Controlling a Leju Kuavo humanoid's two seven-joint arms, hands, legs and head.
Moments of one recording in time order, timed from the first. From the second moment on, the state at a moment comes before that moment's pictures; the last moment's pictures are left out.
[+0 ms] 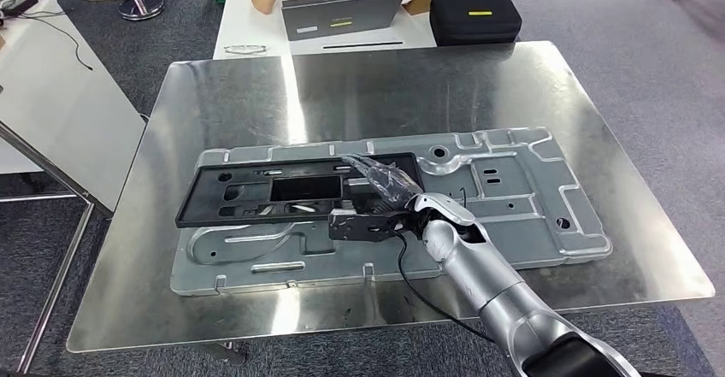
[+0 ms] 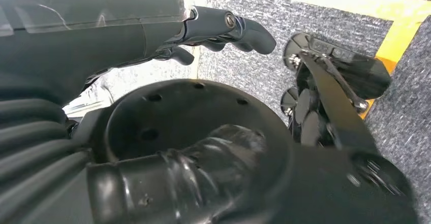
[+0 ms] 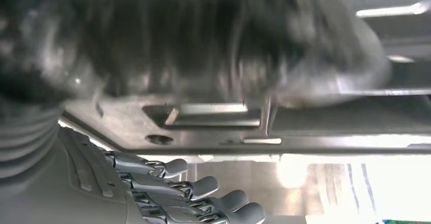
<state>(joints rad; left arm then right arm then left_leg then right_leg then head) -0.10 -0.22 1.28 -0.23 -0.95 -0.01 0.01 -0.69 0.03 0.72 -0.92 0.78 0.16 -0.23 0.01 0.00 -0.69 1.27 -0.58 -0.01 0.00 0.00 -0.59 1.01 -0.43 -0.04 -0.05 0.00</state>
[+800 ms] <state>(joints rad) -0.11 -0.22 1.28 -0.23 -0.94 -0.01 -0.01 -0.72 -0.01 0.71 -0.90 0.82 0.16 -0.22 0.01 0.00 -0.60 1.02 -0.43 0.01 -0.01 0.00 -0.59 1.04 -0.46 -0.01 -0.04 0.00</state>
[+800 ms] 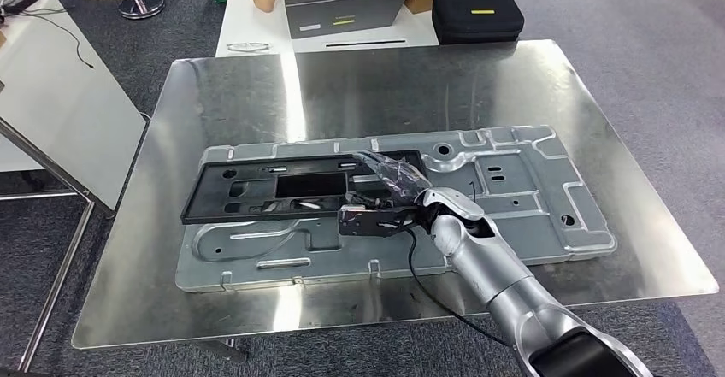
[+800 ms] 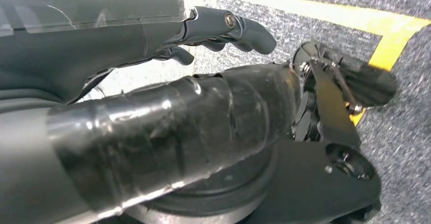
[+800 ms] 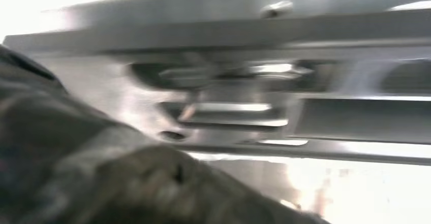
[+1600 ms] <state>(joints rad) -0.10 -0.21 1.28 -0.23 -0.90 -0.01 0.00 -1.19 -0.10 0.76 -0.85 0.84 0.36 -0.20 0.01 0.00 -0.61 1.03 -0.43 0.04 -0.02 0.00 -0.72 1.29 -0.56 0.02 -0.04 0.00</state>
